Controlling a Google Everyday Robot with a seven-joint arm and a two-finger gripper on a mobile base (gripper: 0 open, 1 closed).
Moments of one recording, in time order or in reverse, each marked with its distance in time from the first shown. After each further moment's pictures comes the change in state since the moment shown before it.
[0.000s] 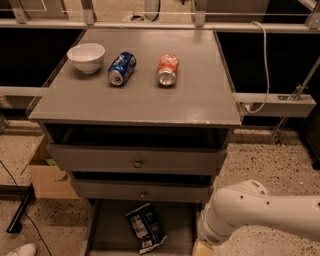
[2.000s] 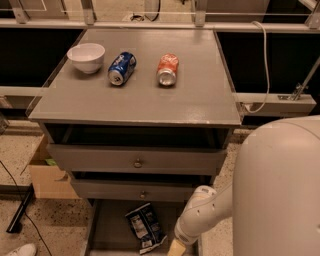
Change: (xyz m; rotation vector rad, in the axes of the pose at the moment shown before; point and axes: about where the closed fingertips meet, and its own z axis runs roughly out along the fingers) arm -0.025 -0.033 0.132 0.052 0.068 0.148
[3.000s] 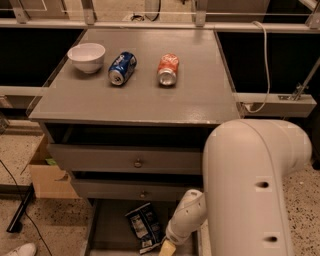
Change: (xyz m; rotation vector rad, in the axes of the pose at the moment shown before) arm -0.020 0.004 0.067 -0.070 -0.008 -0.003
